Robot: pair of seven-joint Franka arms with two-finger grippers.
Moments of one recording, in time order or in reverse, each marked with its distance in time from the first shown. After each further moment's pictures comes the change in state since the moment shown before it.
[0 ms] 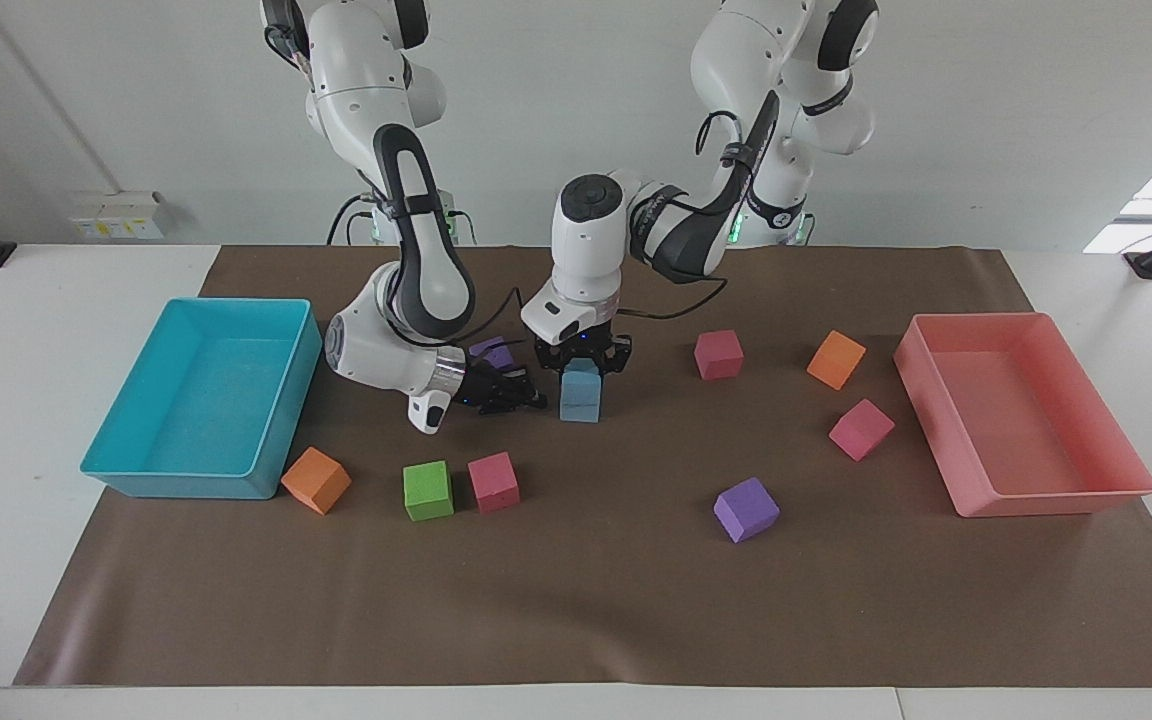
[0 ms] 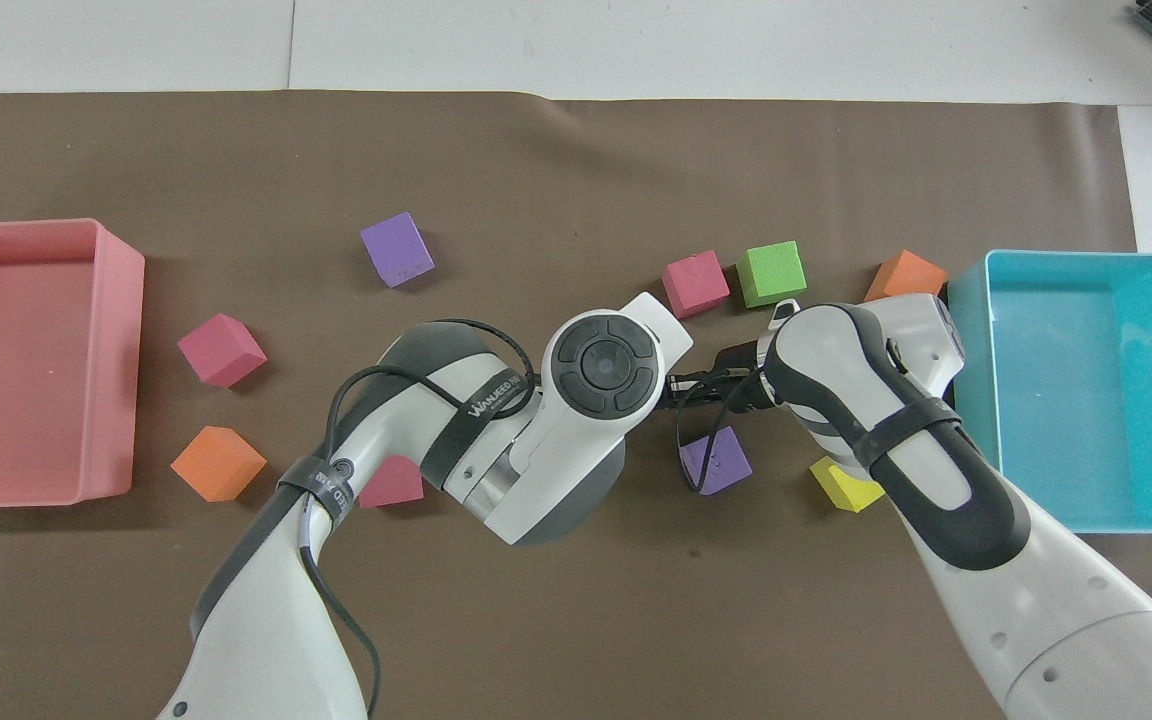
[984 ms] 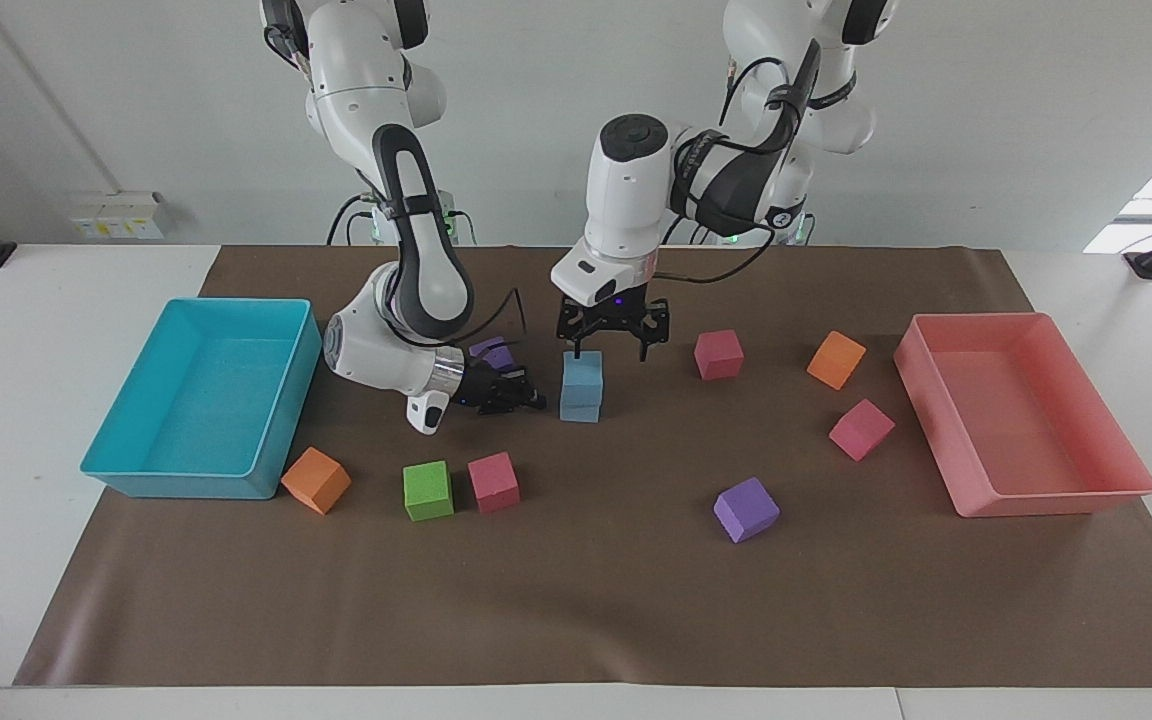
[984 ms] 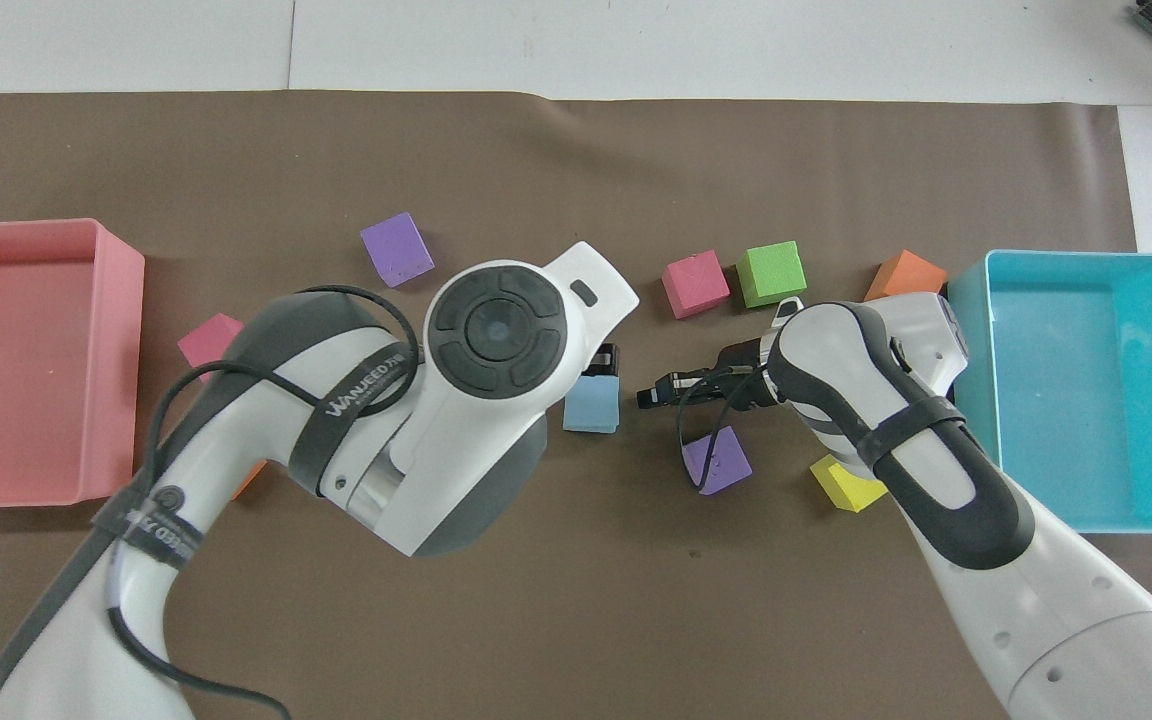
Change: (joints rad) left arm 0.096 -0.185 0.014 0.004 0.010 -0.127 0.098; right arm -0.002 -0.004 -0.005 0.006 0.000 0.005 0.000
